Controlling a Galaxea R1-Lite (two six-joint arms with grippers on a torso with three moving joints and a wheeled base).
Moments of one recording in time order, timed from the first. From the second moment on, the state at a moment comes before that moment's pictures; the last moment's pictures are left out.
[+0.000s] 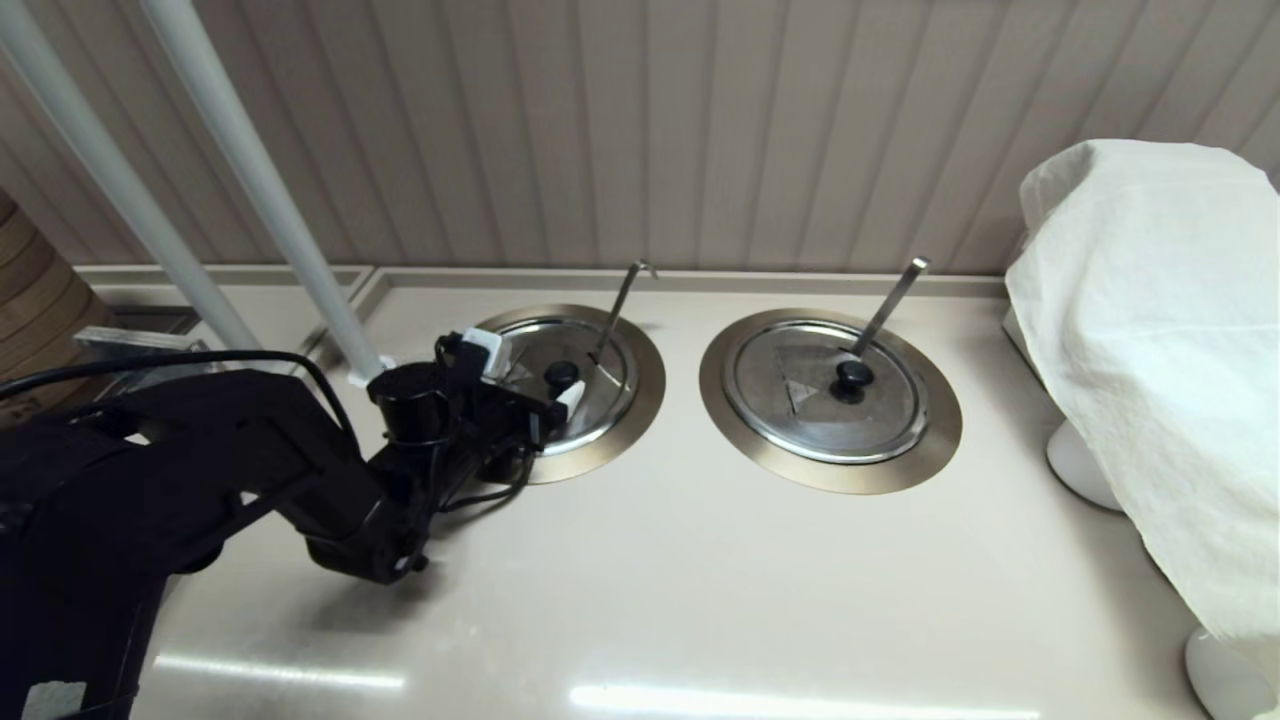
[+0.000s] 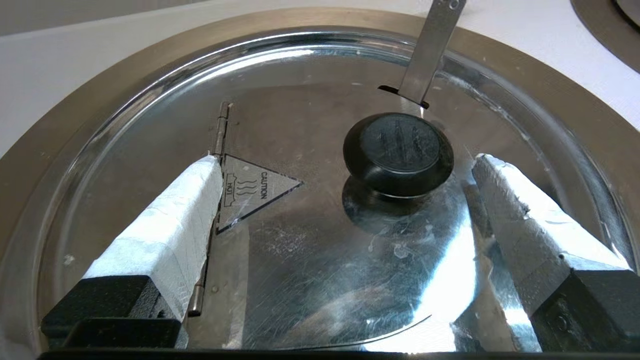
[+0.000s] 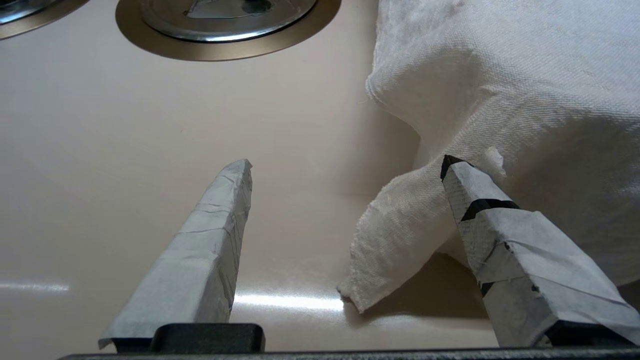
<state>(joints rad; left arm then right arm) -0.29 2.30 -1.02 -1.32 -0.09 0.09 0.00 0.00 0.00 0.00 0.00 -0.01</state>
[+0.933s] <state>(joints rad) -0.30 2.32 -1.08 -1.32 -0.02 0.09 0.00 0.00 0.00 0.00 0.00 -0.01</state>
